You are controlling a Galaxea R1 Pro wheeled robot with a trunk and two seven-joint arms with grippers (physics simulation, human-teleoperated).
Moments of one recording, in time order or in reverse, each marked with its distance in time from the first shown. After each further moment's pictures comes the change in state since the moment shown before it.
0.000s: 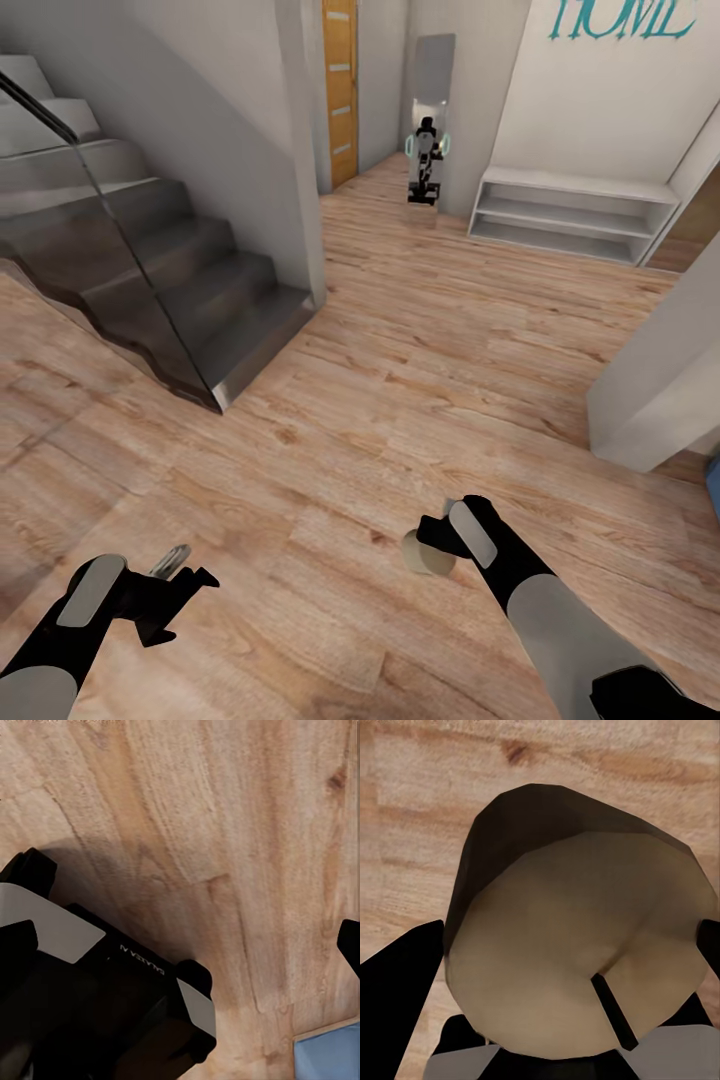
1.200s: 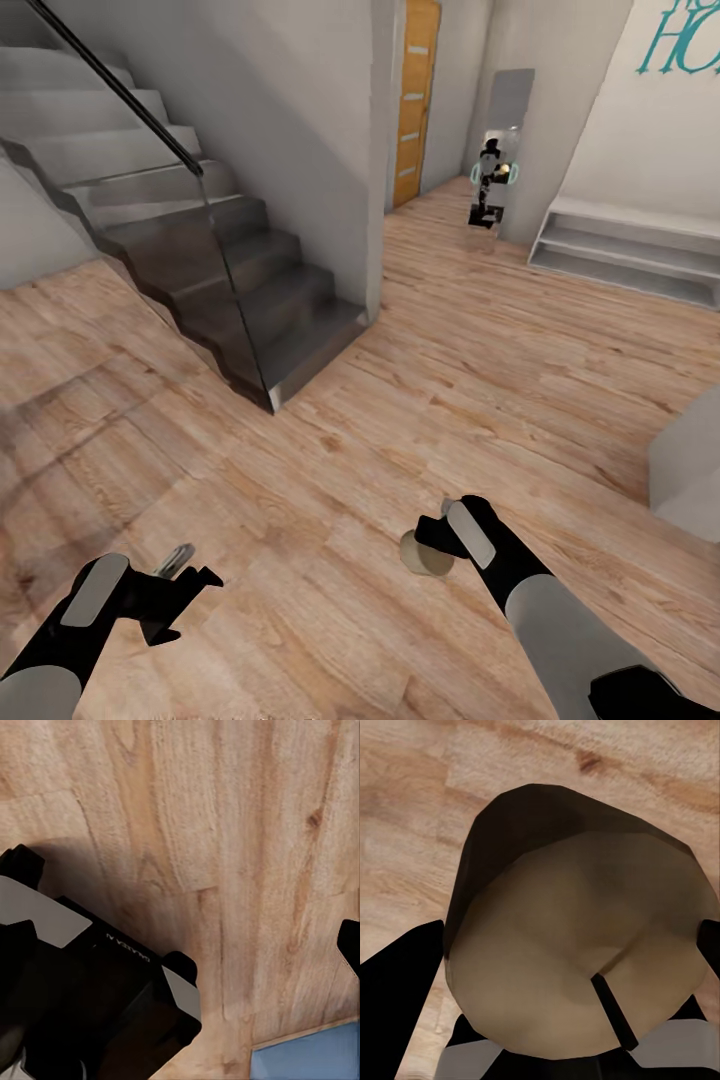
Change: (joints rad) left arm 0.000 -0.011 0.000 -0.002 0.000 0.003 -0.003; right arm 0.000 0.005 0.004 0.000 0.003 -0.001 0.001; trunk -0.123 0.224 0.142
